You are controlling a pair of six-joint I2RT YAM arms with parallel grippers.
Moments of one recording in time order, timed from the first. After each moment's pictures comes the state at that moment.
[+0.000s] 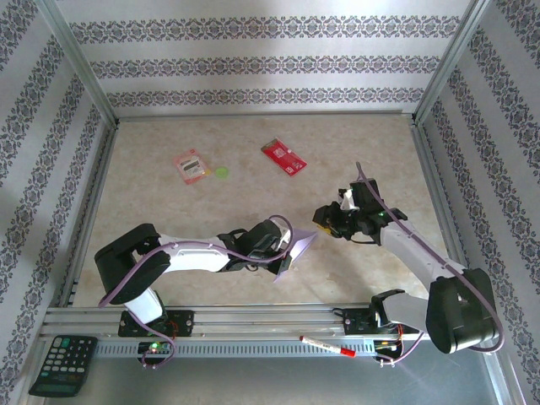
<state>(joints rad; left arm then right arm) -0.98 1.65 0.76 0.05 0.22 -0.63 0.25 1.20 0.66 -0.42 -0.58 0.81</state>
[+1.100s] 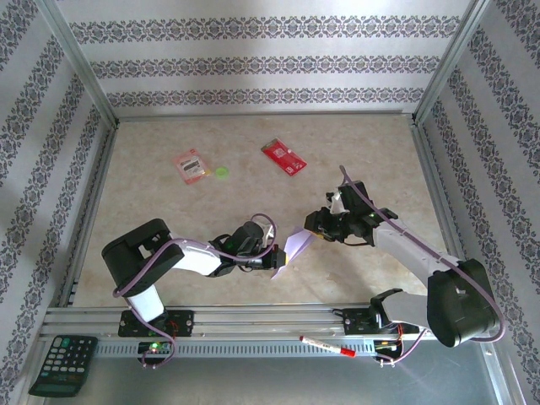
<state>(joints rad) -0.89 1.72 0.56 0.50 0.37 -0.94 0.35 1.24 0.66 -0.40 -0.57 0.76</state>
